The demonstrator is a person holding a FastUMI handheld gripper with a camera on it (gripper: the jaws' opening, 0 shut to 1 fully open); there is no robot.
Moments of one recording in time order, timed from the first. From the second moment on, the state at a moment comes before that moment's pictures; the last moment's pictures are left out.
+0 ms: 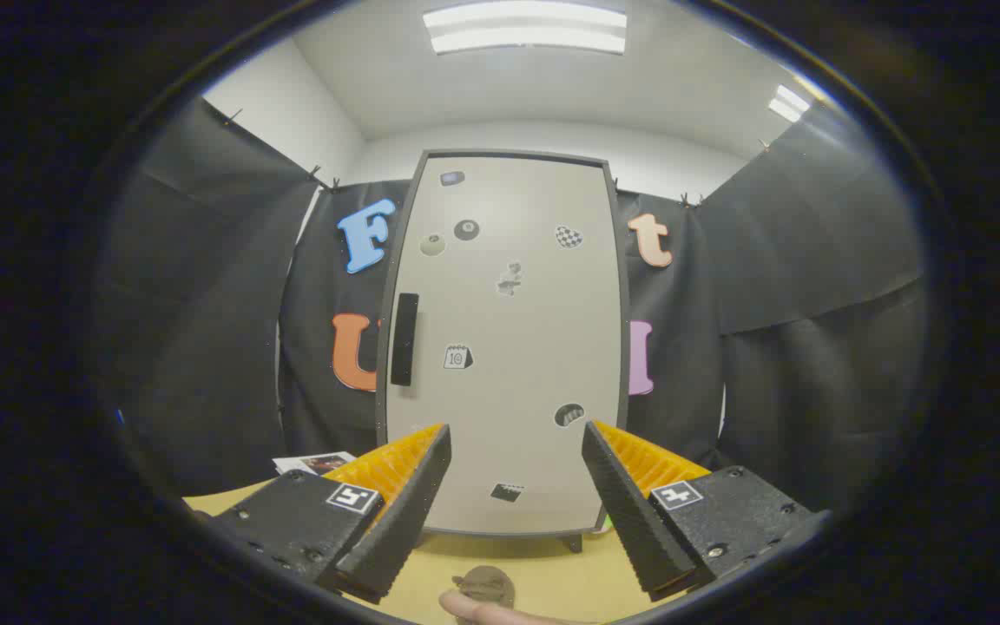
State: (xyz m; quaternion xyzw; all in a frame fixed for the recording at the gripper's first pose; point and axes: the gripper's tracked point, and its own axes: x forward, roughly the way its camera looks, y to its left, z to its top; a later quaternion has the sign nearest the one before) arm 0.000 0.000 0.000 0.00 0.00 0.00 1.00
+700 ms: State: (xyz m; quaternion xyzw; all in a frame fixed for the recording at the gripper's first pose) arm 0.006 0.008 -0.010 0.00 0.02 0.01 1.00
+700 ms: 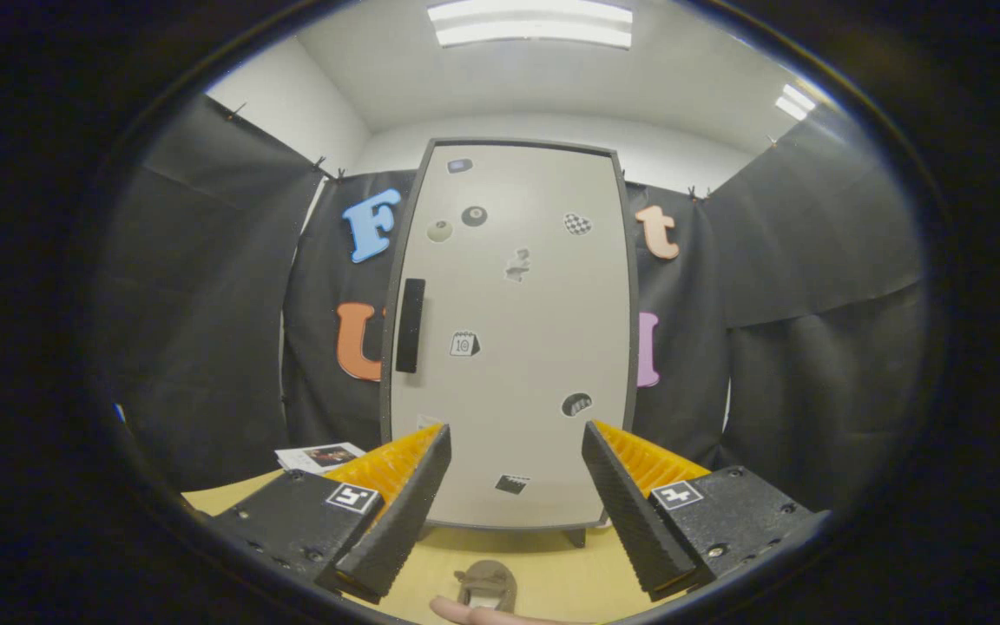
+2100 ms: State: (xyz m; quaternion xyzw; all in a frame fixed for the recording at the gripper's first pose) arm 0.233 0.144 0.011 0.09 0.11 0.09 0.99
